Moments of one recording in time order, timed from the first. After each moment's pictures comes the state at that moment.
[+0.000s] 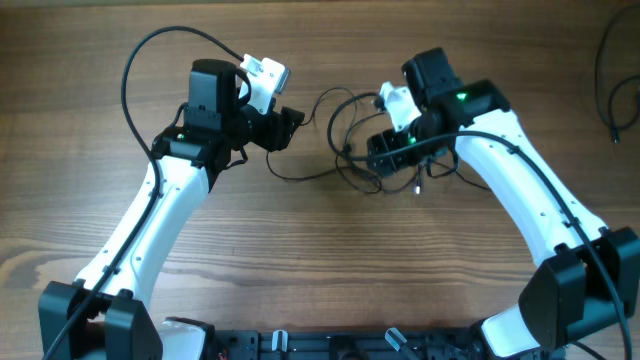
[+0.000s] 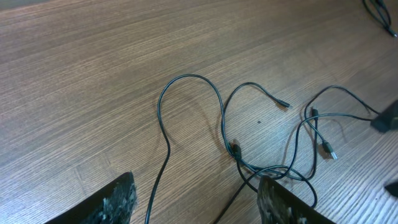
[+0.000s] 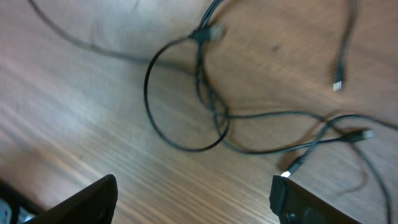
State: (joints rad) left arm -0.23 1.50 1.10 -0.36 0.40 0.11; right arm 0.36 1.69 1.40 -1.06 -0.27 -0.06
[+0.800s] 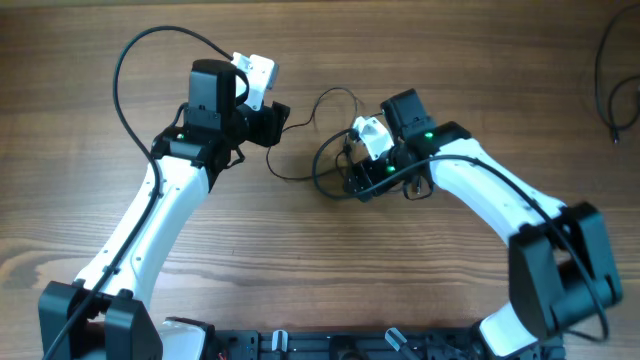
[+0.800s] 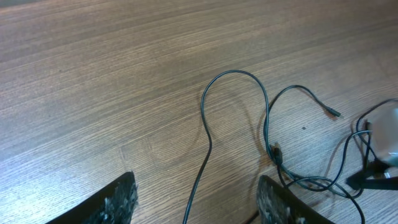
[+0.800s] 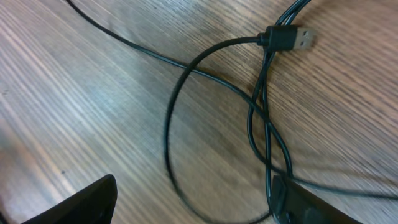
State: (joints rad) left arm -0.23 1.50 1.10 -0.37 0.22 0.06; right arm 0.41 1.75 1.10 -0.62 -0.40 -0.13
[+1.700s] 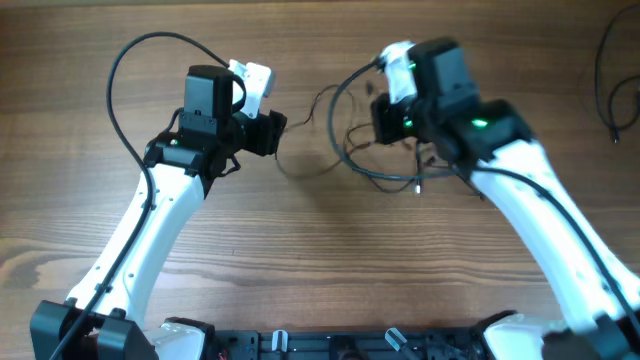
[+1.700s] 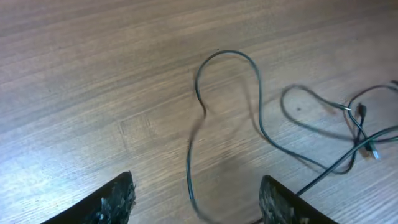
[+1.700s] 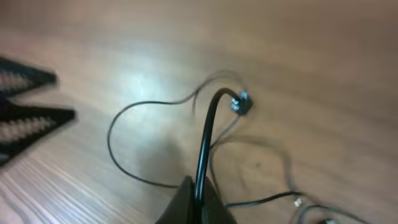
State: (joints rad) left arm -0.23 1.45 1.10 -0.48 0.22 0.05; right arm 0.41 1.48 1.42 -0.75 -0.15 0.13
